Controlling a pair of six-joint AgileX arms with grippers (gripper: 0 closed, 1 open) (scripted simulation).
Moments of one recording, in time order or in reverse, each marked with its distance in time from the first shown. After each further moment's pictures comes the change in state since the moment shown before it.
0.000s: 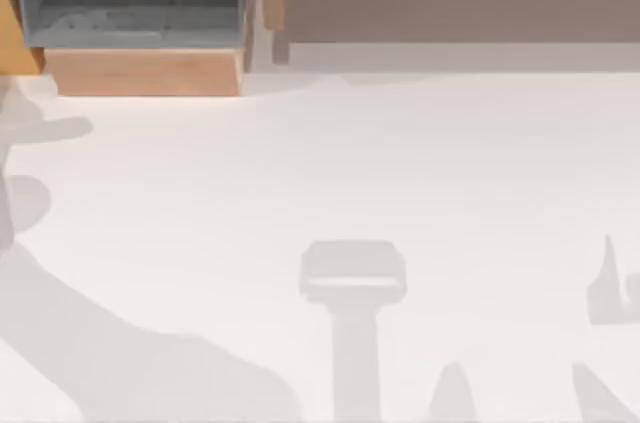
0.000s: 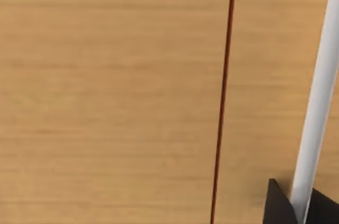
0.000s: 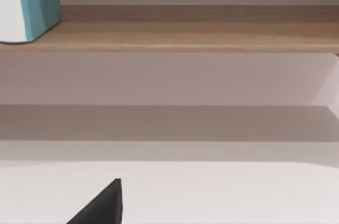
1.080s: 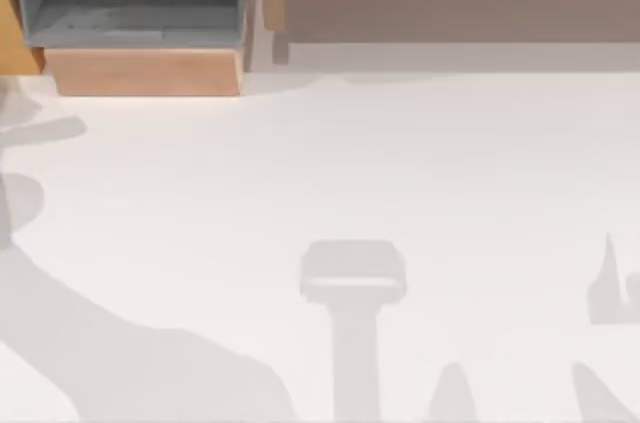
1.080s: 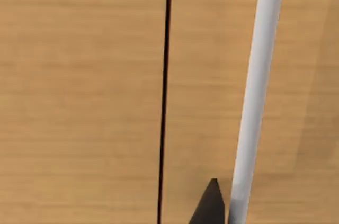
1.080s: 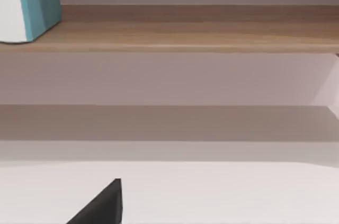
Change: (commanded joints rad) left arm 0.000 0.000 0.000 0.000 0.000 0.000; right arm 0.000 0.000 0.000 0.000 0.000 0.000
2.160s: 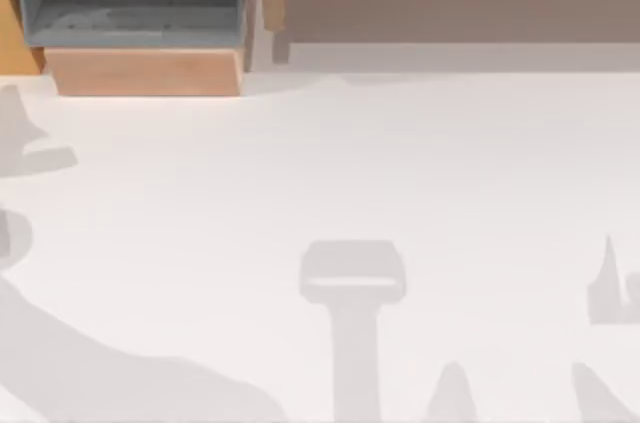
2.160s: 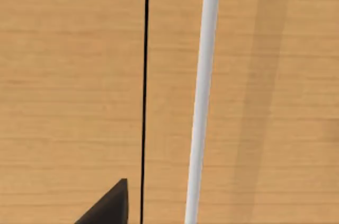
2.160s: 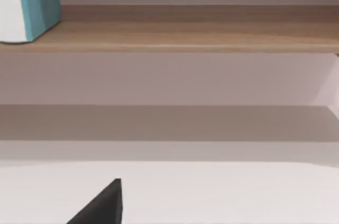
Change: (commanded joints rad) left arm 0.049 -0.064 -0.200 0.088 0.041 0.000; right arm 0.000 0.000 0.000 0.000 0.000 0.000
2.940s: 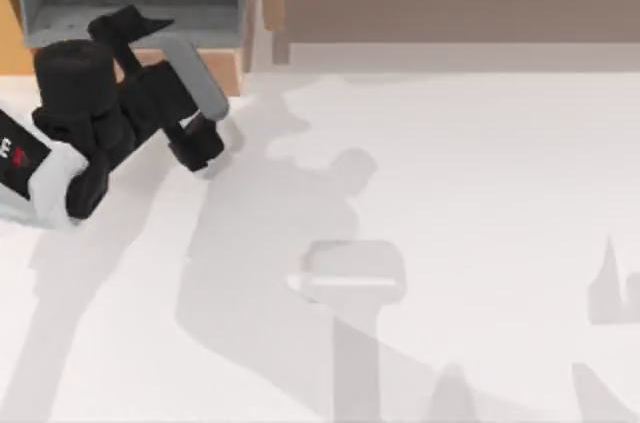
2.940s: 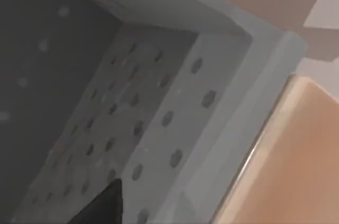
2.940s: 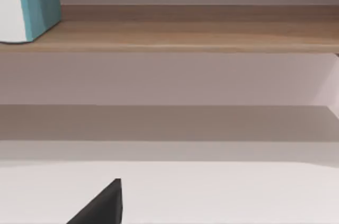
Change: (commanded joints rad) left arm -0.653 -0.167 -0.142 -0.248 -0.256 -0.593; right arm 0.000 0.000 0.000 0.000 0.000 0.000
